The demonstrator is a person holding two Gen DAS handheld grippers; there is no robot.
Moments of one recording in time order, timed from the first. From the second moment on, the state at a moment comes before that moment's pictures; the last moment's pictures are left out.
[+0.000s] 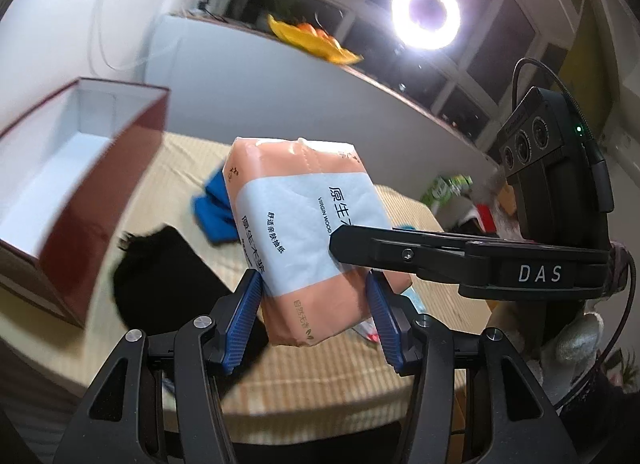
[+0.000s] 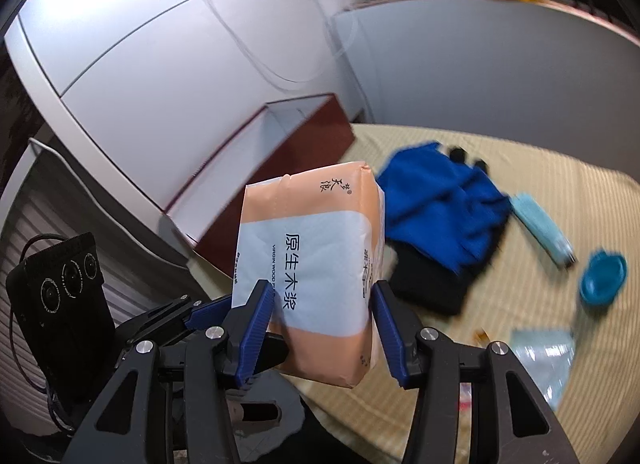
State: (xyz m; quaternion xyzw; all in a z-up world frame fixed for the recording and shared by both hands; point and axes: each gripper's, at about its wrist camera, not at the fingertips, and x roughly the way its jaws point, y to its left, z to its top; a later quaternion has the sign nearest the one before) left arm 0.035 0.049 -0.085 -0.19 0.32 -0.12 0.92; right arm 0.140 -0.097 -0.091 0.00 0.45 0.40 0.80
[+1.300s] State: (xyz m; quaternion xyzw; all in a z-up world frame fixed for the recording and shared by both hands) left arm 0.043 0.225 -0.082 -0.21 0.28 0.07 0.93; right arm 0.166 0.150 -0.091 -0.05 0.45 0.50 0.73
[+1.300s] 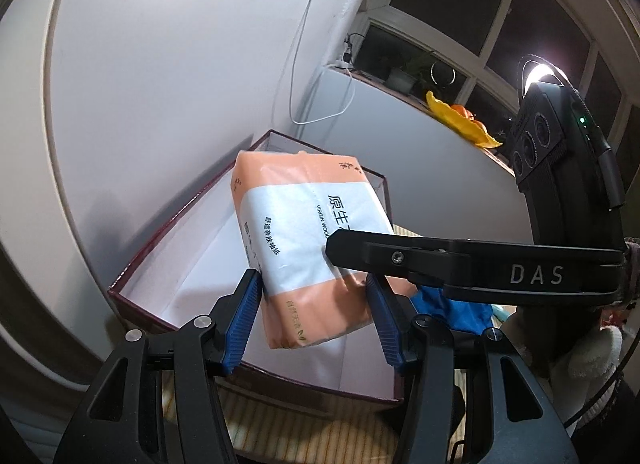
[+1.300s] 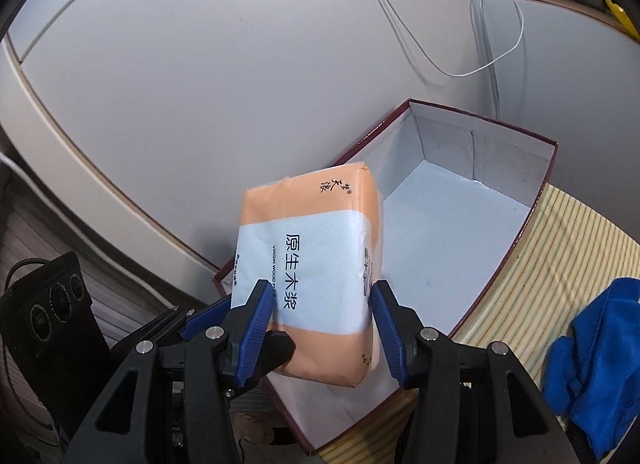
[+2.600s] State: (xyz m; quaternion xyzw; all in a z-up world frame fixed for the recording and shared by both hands) left arm -0.007 0.158 -0.077 -0.21 0.29 0.04 0.93; right arm 0.160 -0.035 -0.056 -0.07 0.39 0.44 0.81
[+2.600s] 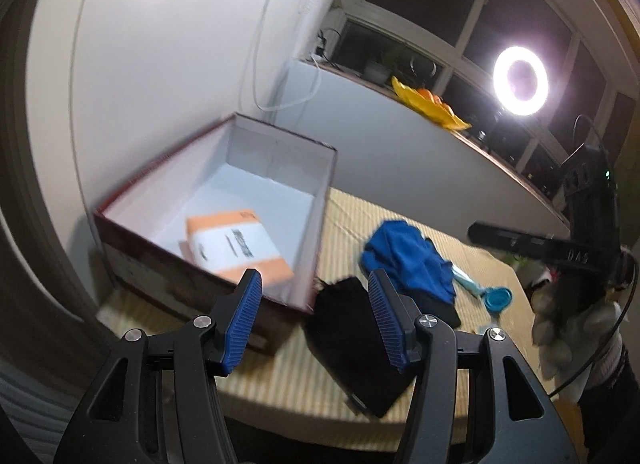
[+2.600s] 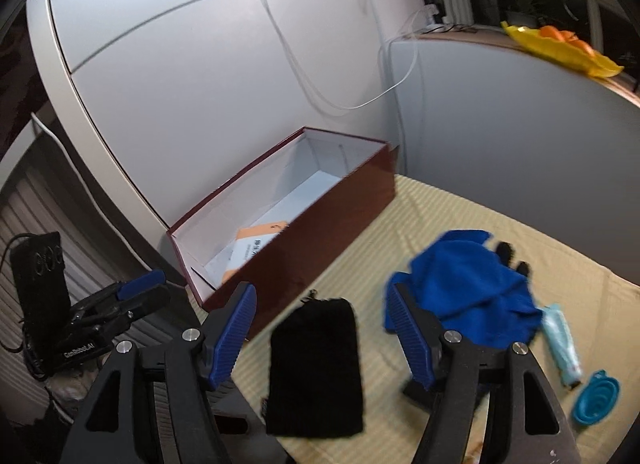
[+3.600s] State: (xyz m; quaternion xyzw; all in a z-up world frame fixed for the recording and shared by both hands) left arm 0.010 0.088 -0.166 -0.26 0.41 -0.01 0.87; right arm 0.157 -0.024 -0.164 -0.11 0.52 0.45 0.72
